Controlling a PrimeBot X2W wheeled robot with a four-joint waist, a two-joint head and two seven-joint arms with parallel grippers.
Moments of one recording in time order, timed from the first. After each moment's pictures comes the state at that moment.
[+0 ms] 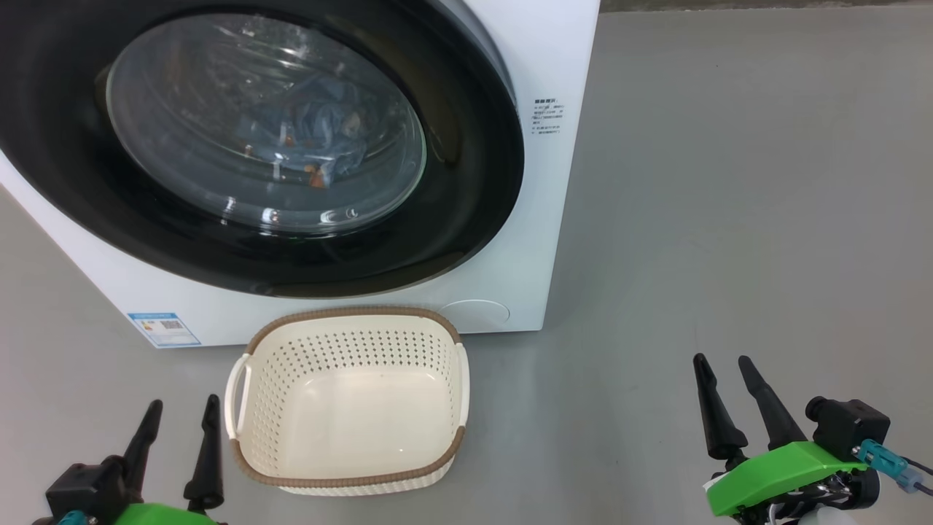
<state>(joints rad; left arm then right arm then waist) -0.04 0.18 -0.06 0.24 -0.37 -0.13 -0.26 -0.14 -0.08 0.01 0.38 0.43 0.13 -0.26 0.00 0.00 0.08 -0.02</state>
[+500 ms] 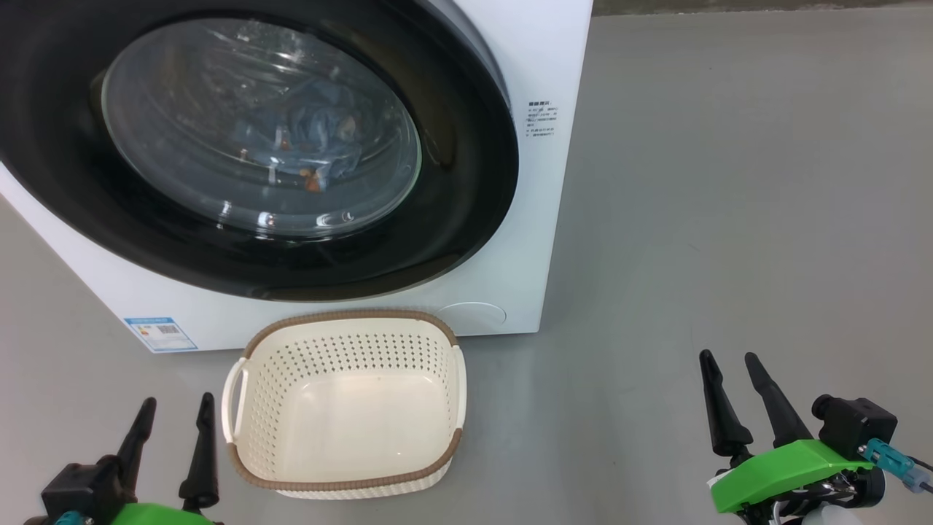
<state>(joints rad) -0.04 0.17 -0.03 0.23 -0.33 -0.13 -0.26 -0.14 -0.08 -0.01 0.36 0.42 0.13 -0.26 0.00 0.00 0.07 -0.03</state>
